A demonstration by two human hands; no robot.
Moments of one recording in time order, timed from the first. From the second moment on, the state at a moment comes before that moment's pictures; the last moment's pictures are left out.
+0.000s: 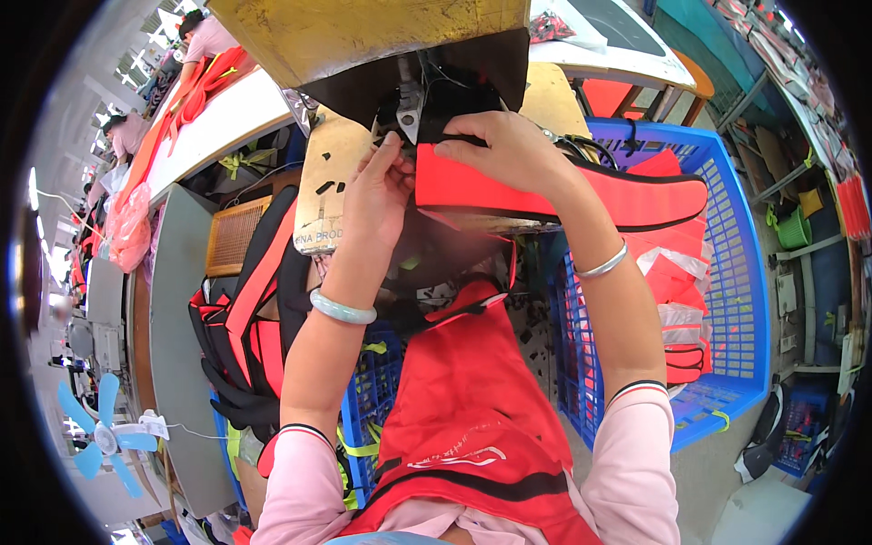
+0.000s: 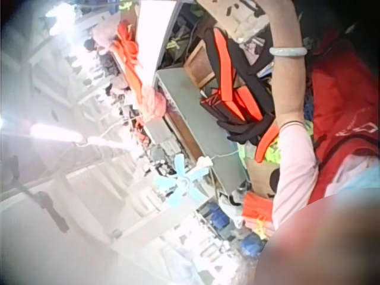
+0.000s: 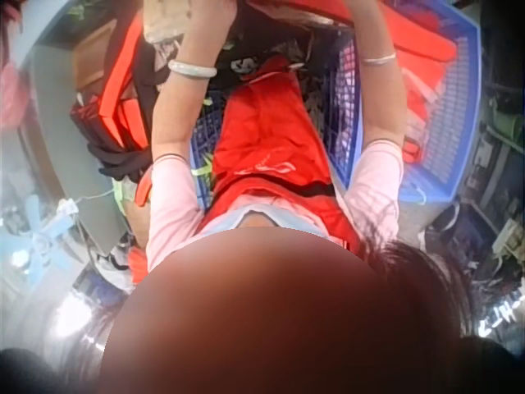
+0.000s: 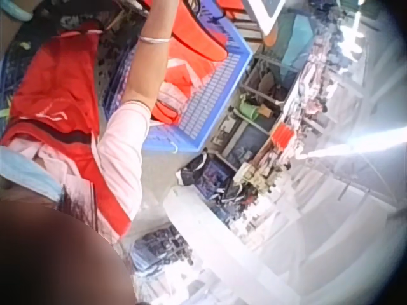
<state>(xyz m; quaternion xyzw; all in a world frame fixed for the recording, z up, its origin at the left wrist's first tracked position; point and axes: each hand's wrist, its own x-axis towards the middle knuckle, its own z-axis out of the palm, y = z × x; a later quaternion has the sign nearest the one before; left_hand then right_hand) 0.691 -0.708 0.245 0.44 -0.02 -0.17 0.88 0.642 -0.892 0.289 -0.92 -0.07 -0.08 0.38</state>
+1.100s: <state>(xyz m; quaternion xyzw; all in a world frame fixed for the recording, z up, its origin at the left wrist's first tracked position) 0.622 -0.631 0.298 0.83 -0.44 0.00 0.33 0.537 -0.879 0.303 -0.93 -0.15 -0.10 0.32</state>
